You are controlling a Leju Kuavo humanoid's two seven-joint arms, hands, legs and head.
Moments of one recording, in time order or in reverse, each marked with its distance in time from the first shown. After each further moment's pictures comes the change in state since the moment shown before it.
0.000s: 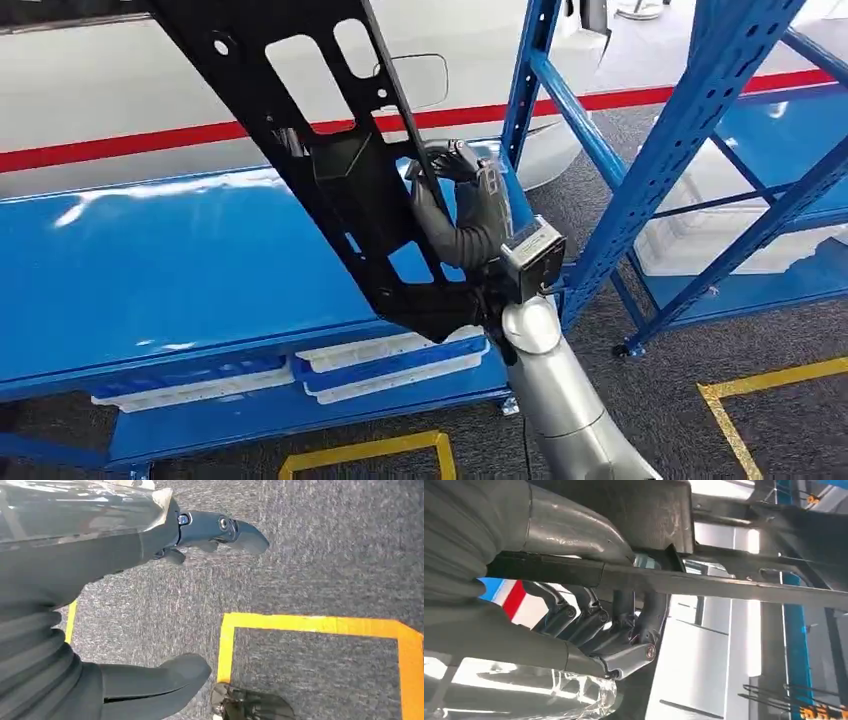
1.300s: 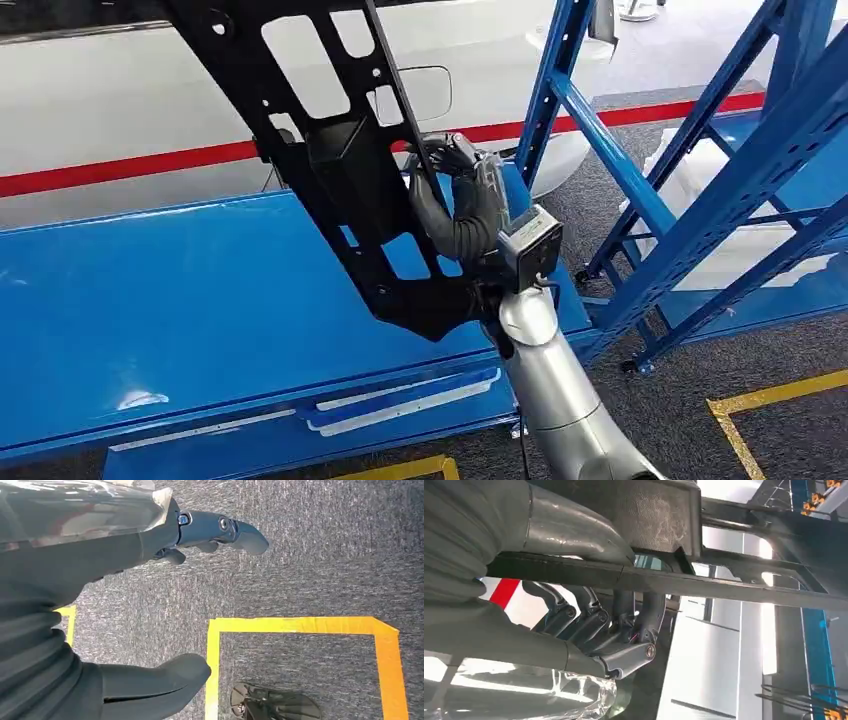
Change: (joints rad) left arm 0.015 0.002 -0.026 0.004 -0.011 0.019 0.012; right arm -0.025 0.015 -0.012 0.029 -0.018 0.011 0.008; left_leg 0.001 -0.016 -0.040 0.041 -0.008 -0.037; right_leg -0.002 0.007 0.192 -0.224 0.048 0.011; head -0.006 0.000
